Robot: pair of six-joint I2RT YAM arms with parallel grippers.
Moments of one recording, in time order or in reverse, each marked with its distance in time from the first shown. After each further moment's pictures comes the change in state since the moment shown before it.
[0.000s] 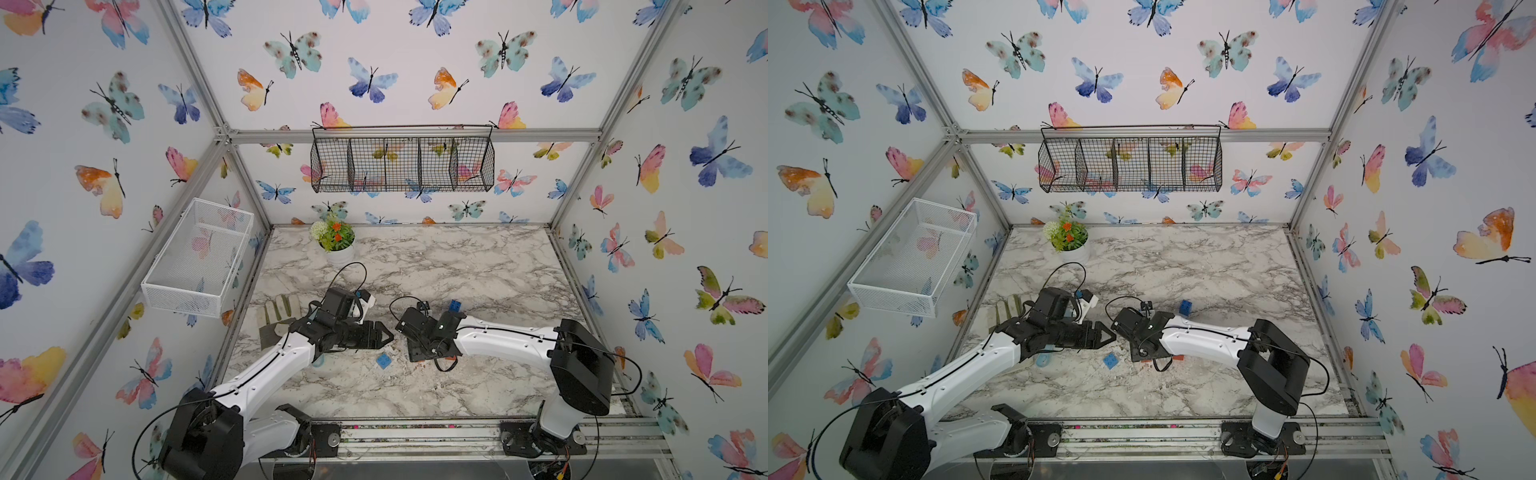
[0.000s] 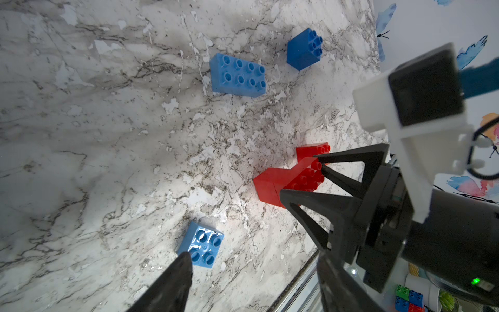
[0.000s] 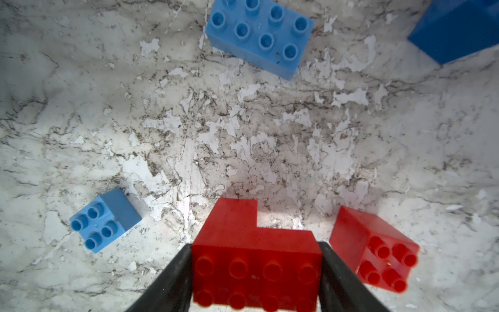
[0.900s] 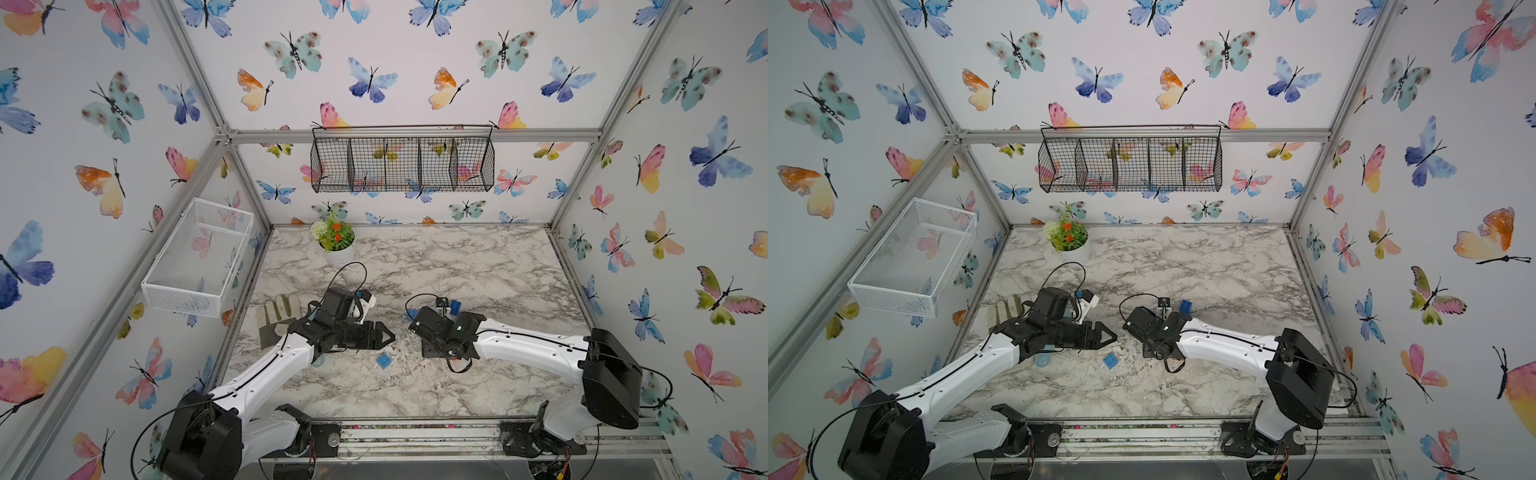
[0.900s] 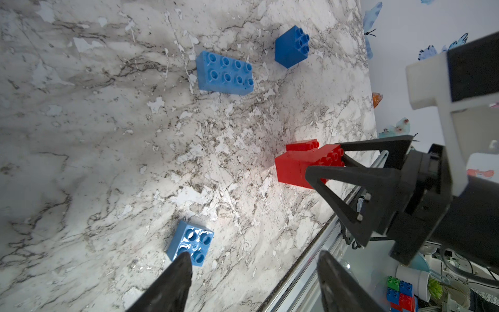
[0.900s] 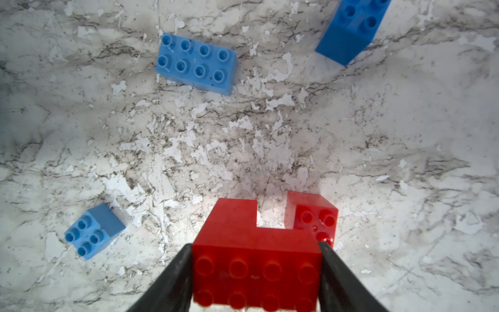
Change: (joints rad) left arm -0.001 -0.011 0.000 0.003 0.040 0.000; right arm -0.036 -0.146 -0.085 -0.050 0.080 0.119
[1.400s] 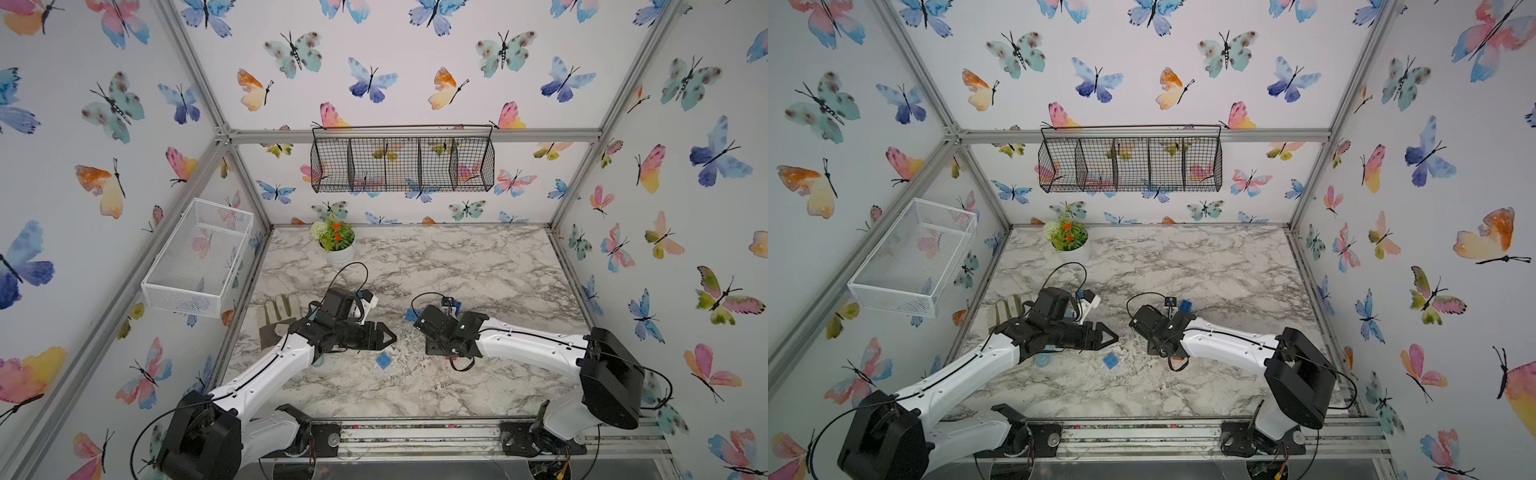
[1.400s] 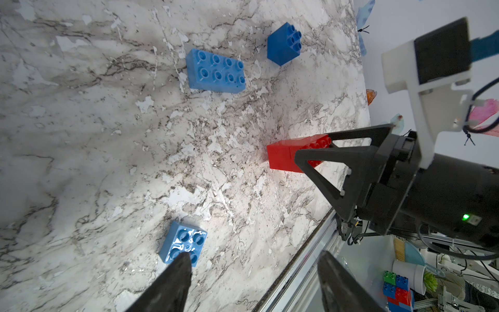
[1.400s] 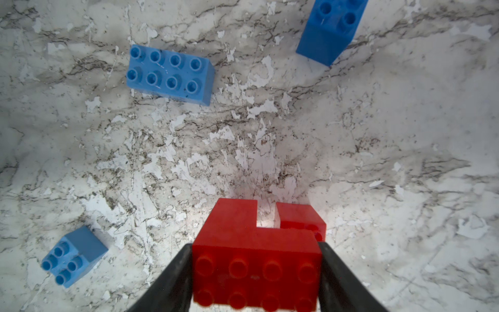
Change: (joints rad) left arm -0.015 -0.003 0.000 0.005 0.013 0.000; right arm -0.033 -0.001 -0.047 0.054 -0.003 0.012
